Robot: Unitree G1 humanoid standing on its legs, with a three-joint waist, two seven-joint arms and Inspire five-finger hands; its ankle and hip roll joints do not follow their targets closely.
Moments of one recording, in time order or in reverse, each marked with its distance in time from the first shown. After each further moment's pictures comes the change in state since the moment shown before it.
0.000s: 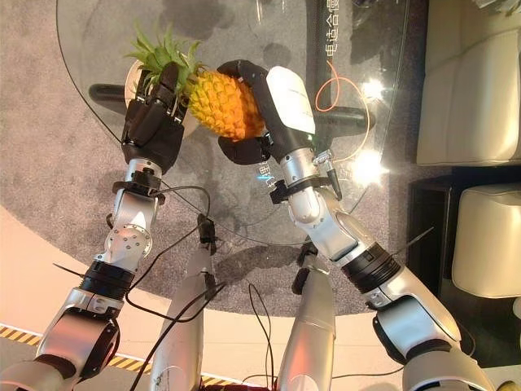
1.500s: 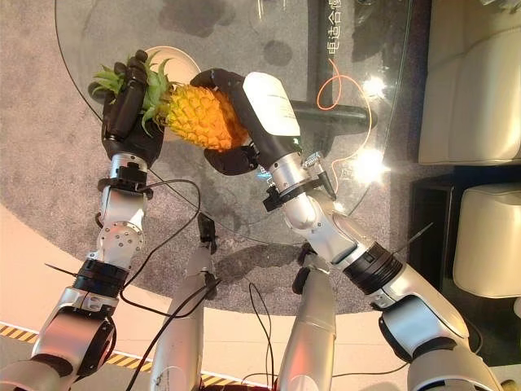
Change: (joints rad) left arm -0.007 0.019 0.034 0.002 0.000 -0.082 0.001; right arm -0.018 -0.034 0.079 -0.044 -0.004 -0.064 0.016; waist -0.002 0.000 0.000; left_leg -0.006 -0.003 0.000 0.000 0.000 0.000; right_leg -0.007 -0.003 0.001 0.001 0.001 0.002
